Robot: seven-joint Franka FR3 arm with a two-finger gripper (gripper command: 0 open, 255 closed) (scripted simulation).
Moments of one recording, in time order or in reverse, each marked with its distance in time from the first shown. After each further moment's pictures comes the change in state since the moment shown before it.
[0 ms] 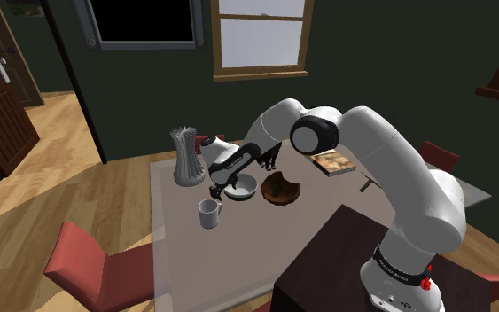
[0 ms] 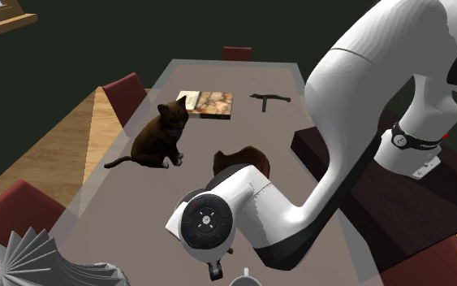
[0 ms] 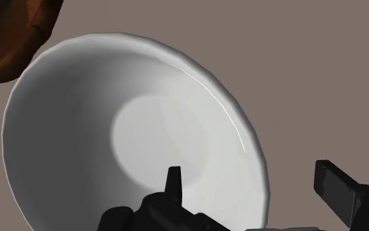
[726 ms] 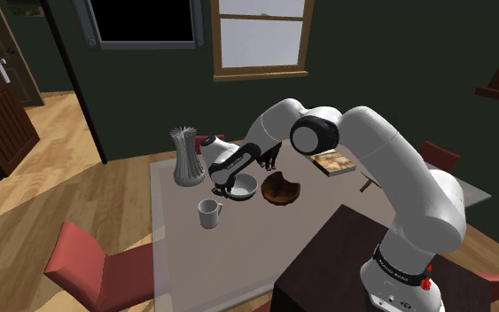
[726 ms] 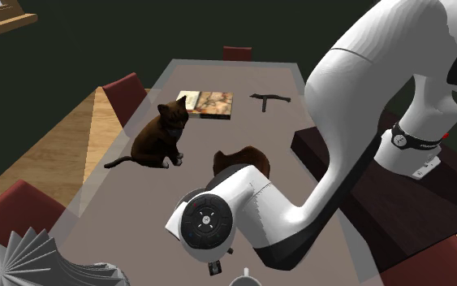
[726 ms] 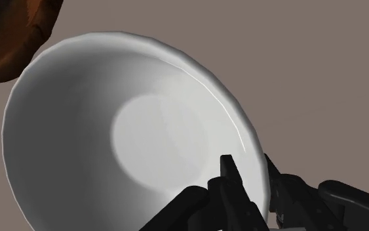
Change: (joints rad) arm 0.000 0.000 0.000 0.001 0.000 0.000 0.000
